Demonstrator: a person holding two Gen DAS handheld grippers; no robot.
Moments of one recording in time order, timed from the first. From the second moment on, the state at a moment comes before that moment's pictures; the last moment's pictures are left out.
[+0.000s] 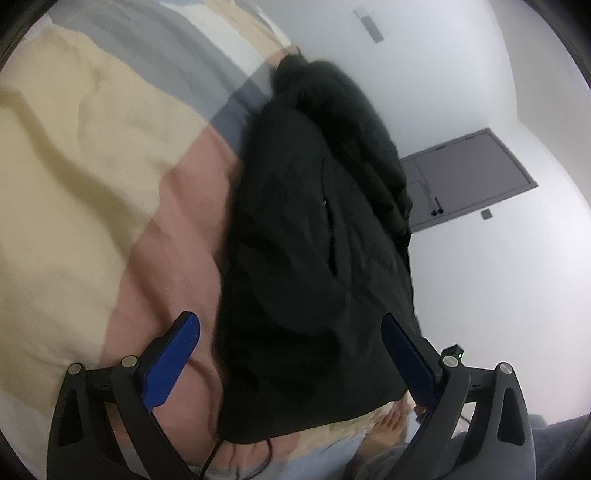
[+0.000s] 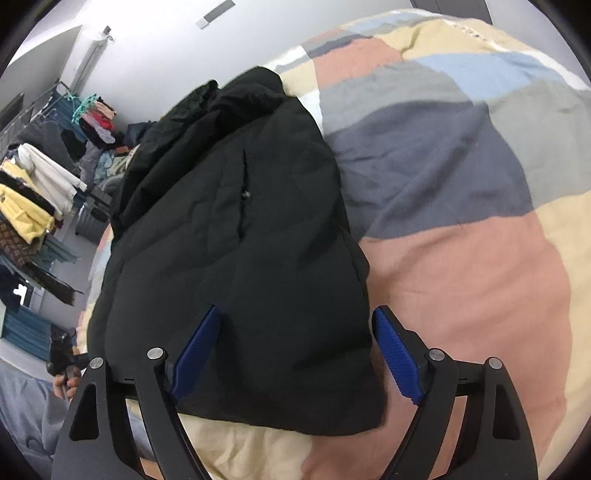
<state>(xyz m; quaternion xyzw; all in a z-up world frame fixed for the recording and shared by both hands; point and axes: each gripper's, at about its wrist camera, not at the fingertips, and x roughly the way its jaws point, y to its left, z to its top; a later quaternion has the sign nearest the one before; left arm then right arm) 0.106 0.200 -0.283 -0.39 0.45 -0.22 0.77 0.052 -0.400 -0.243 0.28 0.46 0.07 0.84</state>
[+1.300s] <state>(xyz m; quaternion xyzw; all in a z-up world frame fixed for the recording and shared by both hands) 0.122 0.136 -0.268 -0.43 0.46 -0.23 0.74 0.070 -0.346 -0.204 0.26 0.45 0.21 0.83</state>
